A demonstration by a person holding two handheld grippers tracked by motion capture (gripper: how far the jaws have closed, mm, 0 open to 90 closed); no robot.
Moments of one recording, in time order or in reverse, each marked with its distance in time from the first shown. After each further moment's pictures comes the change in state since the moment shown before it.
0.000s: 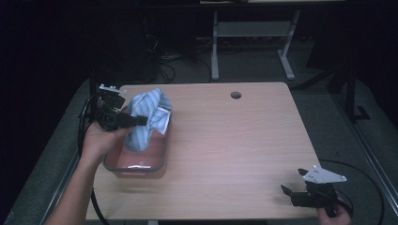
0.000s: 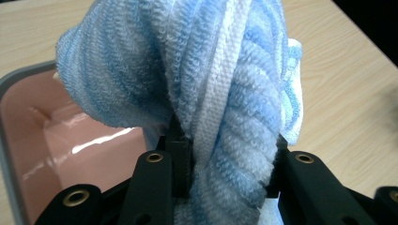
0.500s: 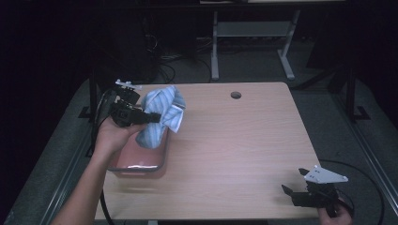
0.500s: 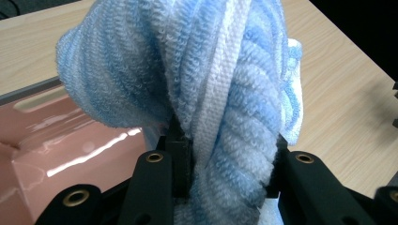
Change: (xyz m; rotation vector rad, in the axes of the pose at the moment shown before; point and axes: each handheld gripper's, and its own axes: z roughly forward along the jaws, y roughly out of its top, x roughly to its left) left arm -0.028 0.020 0.015 0.009 -0.034 0.058; right arm -0.001 0.000 -0.002 -0.006 -0.006 -0.001
